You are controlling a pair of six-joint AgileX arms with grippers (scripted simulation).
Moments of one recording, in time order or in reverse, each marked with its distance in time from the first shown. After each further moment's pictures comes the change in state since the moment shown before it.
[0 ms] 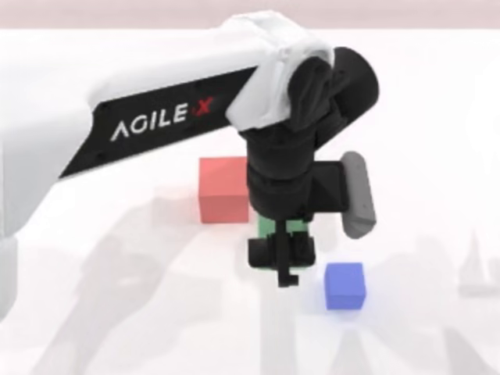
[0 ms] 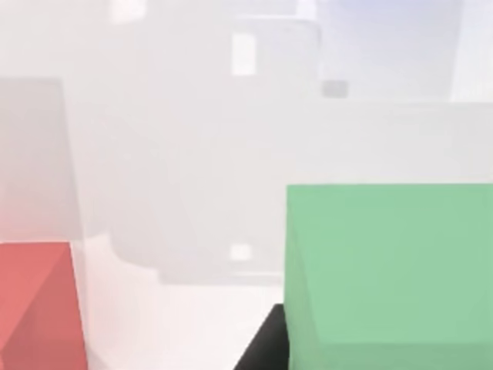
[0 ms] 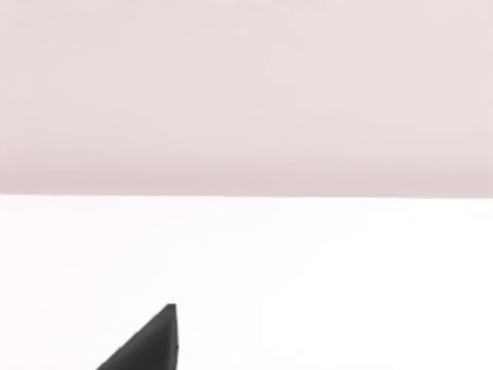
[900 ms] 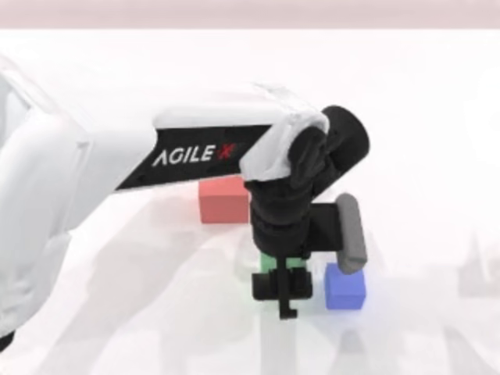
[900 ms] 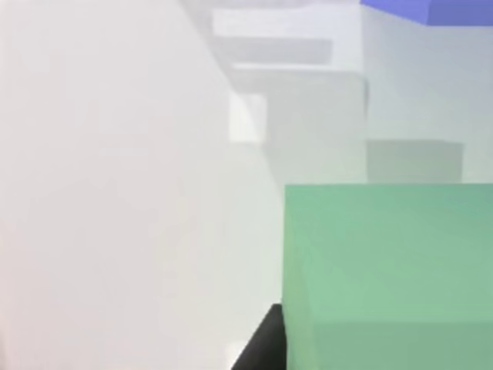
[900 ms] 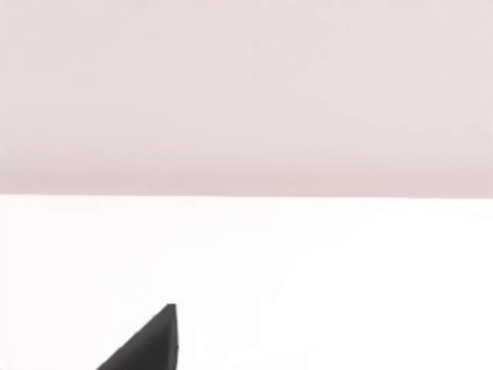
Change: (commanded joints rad) left arm -0.005 0.076 -0.167 0.244 0.001 -0.004; right arm 0.000 0.000 0.000 0.000 0.000 0.000
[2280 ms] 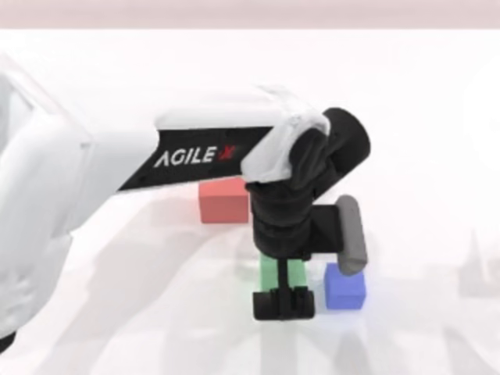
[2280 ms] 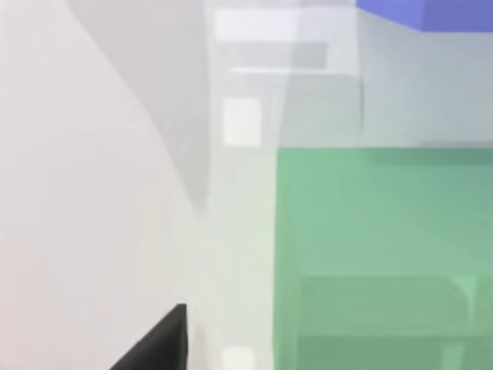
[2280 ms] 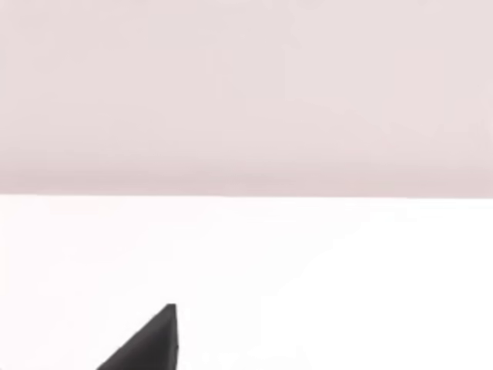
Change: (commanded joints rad) left arm 0.002 -0.001 0.000 0.000 0.000 0.000; right arm 0.000 0.000 0.000 0.000 0.000 0.000
